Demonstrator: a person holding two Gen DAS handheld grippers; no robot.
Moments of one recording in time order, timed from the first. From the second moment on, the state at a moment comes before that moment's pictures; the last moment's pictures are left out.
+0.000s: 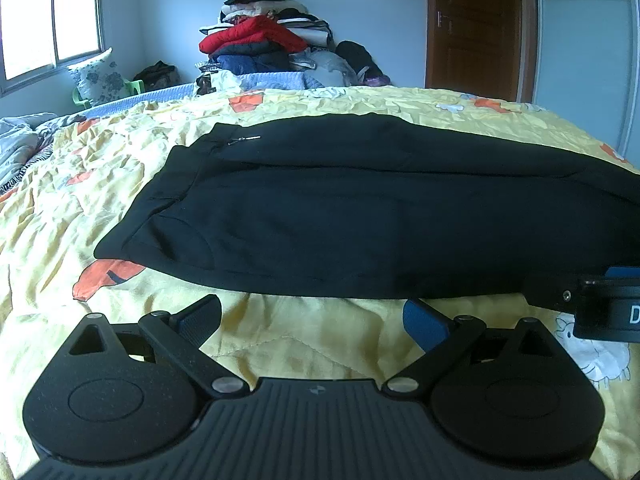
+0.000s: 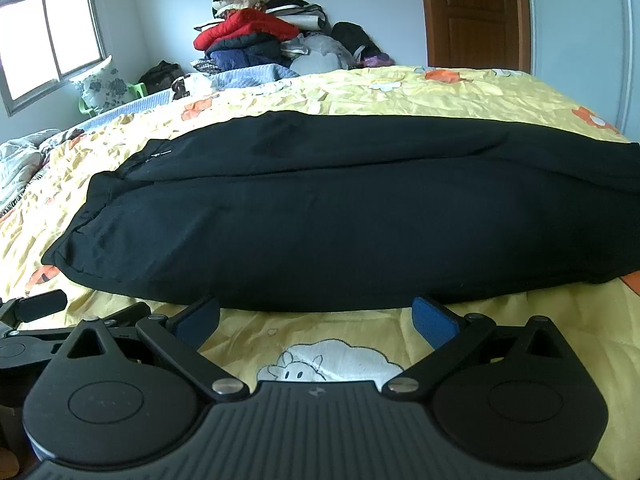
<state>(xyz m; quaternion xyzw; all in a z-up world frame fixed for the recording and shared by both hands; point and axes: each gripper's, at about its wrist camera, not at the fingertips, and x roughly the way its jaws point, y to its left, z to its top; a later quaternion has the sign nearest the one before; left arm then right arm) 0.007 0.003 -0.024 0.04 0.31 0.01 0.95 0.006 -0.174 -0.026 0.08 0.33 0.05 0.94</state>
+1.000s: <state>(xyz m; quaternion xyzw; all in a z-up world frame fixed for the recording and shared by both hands) 0.012 0.006 -0.025 0.05 0.31 0.03 0.95 0.011 -0.168 -0.008 0.03 0.32 0.08 0.94</state>
